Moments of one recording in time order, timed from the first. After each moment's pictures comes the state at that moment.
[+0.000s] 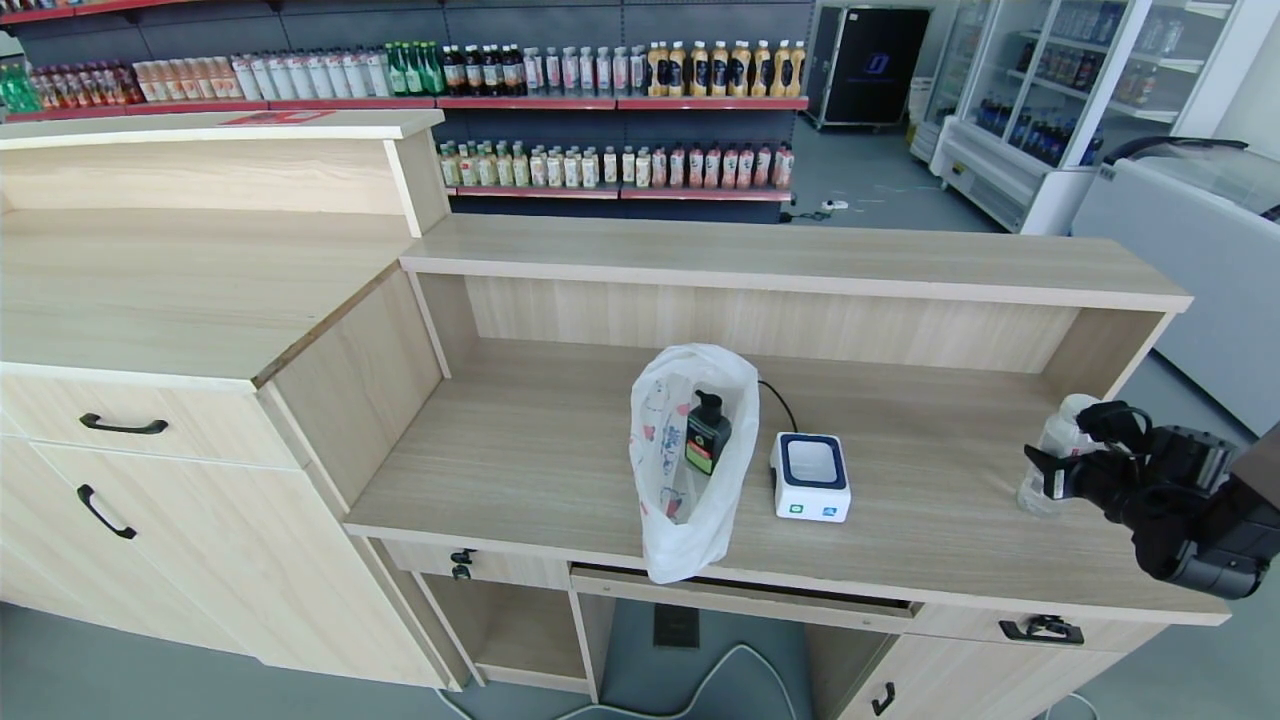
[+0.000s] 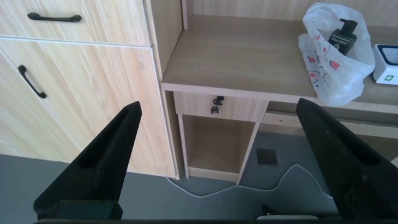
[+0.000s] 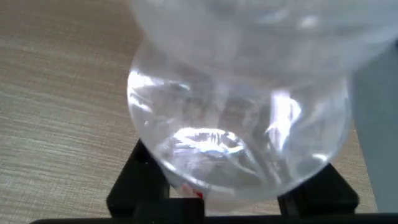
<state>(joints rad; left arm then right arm) 0.00 0.00 0.00 0.00 0.00 0.00 -0.44 2.59 -1.23 -1.17 0.38 -0.32</state>
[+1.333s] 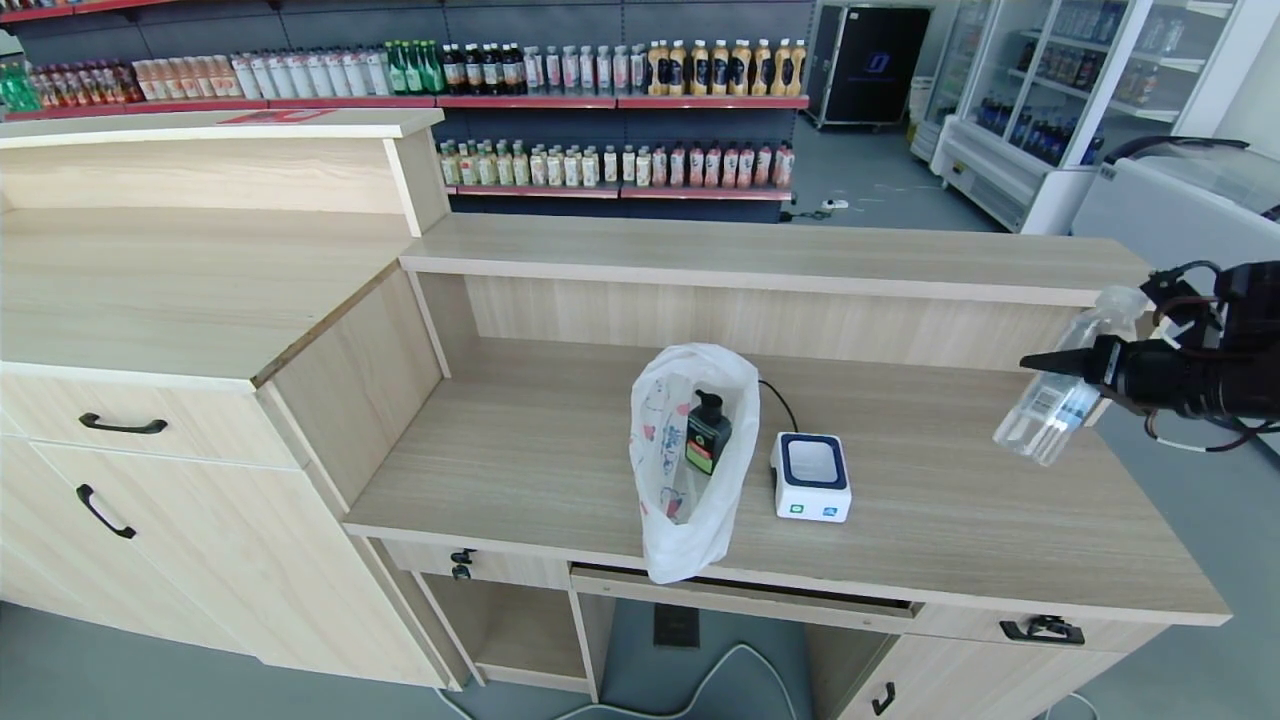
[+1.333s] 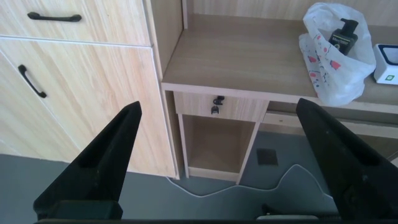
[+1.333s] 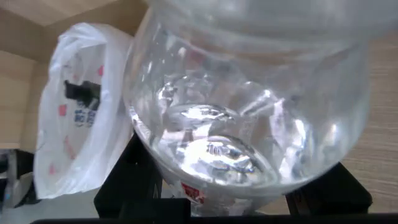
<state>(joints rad) 0.00 0.00 0.00 0.00 0.00 0.00 -0.37 2.01 -1.34 -0.17 0.68 0.16</state>
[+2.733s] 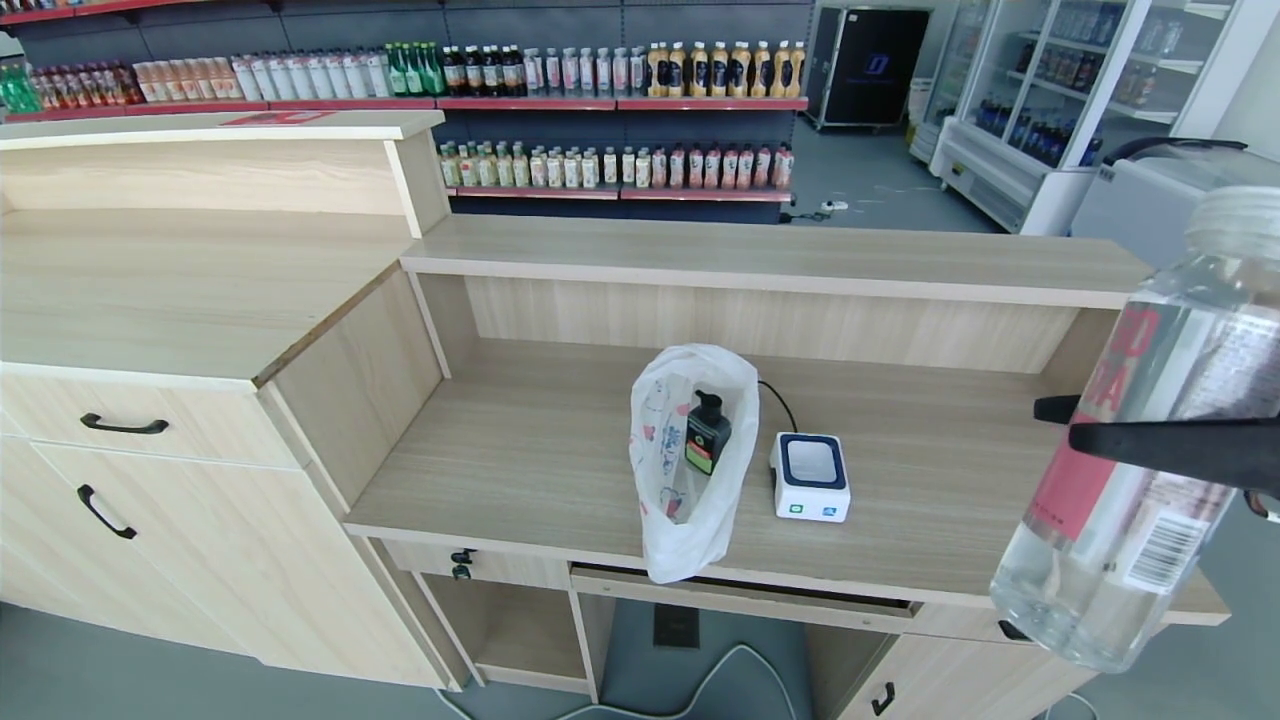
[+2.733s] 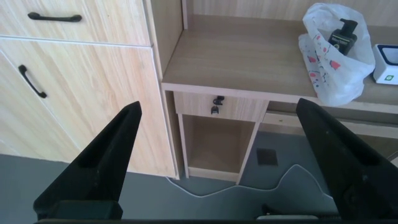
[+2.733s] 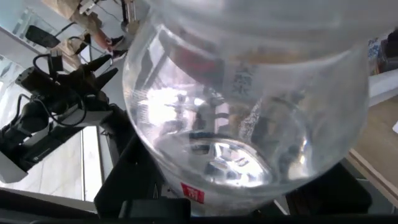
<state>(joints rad) 0.00 0.00 0.00 0.00 0.00 0.00 0.18 1.14 -0.87 0.01 0.90 0.07</state>
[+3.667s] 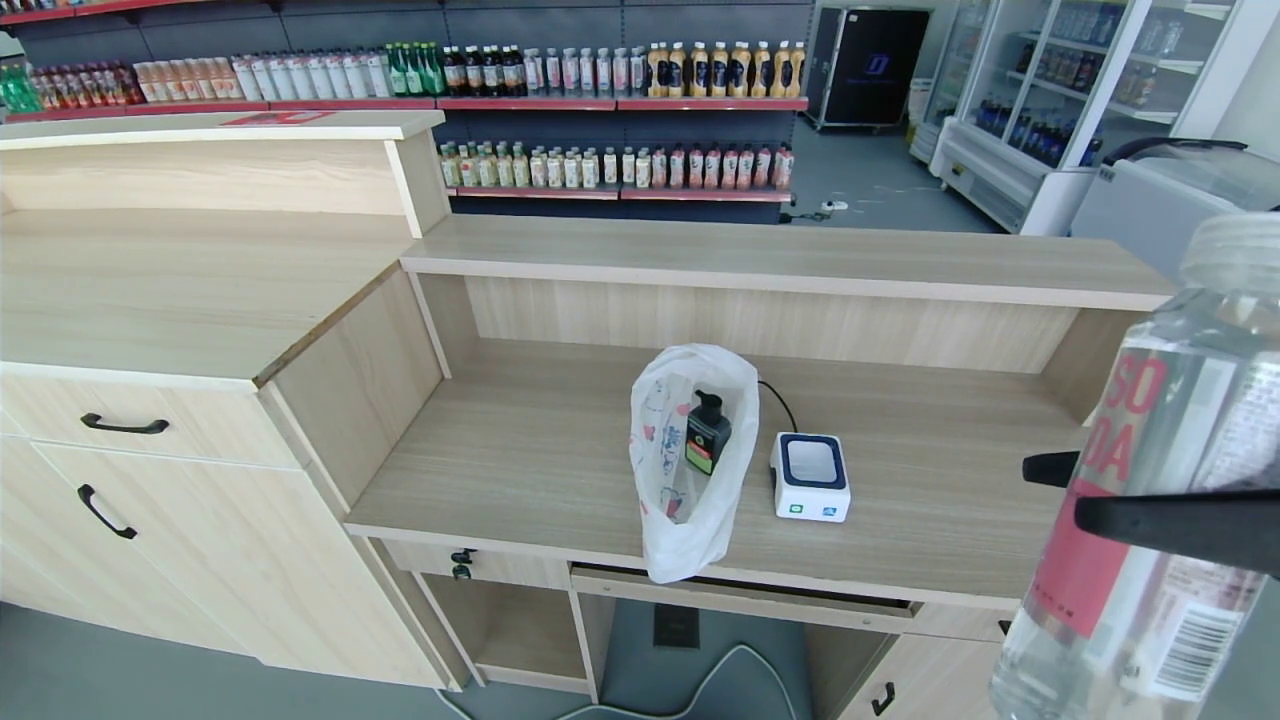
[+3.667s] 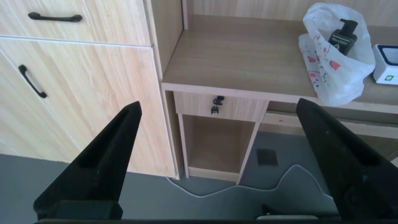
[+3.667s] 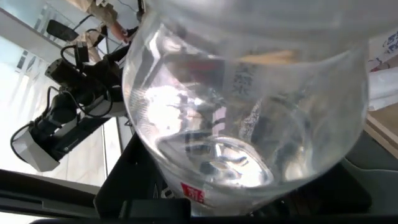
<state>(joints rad) 0.00 0.00 0.00 0.00 0.00 0.00 0.41 1.08 -0.85 0.03 0.76 0.18</state>
